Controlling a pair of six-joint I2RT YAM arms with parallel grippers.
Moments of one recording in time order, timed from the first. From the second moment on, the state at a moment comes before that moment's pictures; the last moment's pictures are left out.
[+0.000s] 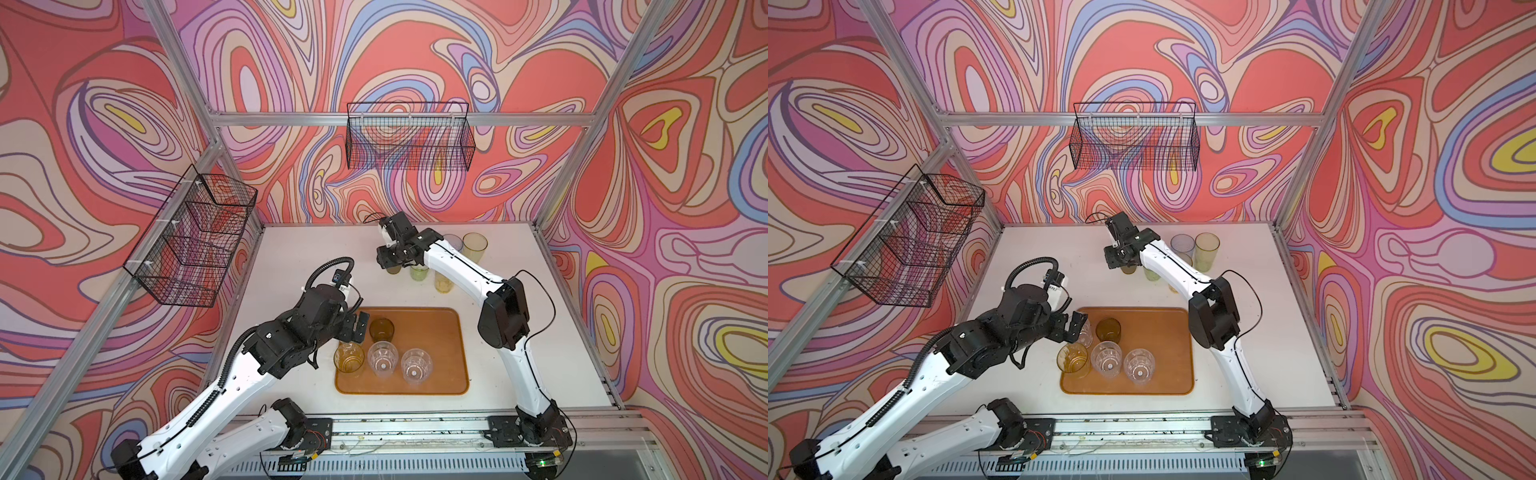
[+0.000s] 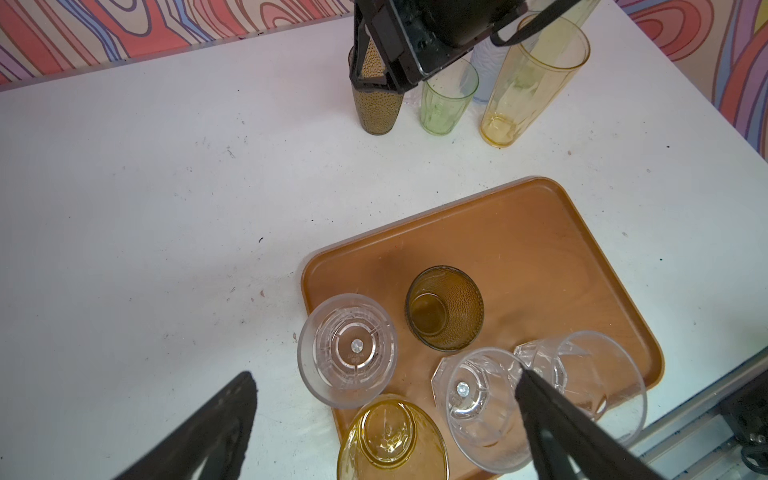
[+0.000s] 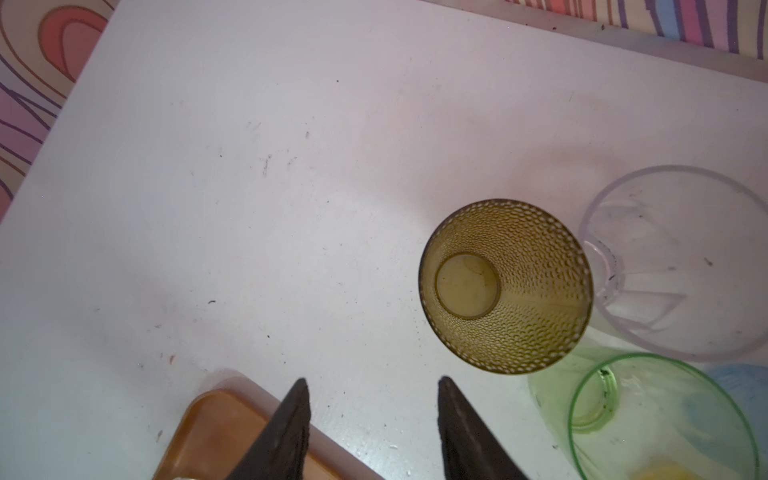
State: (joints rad) left arm -0.71 0.90 1.00 -0.84 -0.20 -0.30; right arm 0.65 2.29 2.19 -0.80 -0.01 0.26
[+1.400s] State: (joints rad) left arm -0.71 0.93 1.00 -0.84 -0.20 -0.29; right arm 0.65 2.44 2.31 -0.84 0.06 0.15
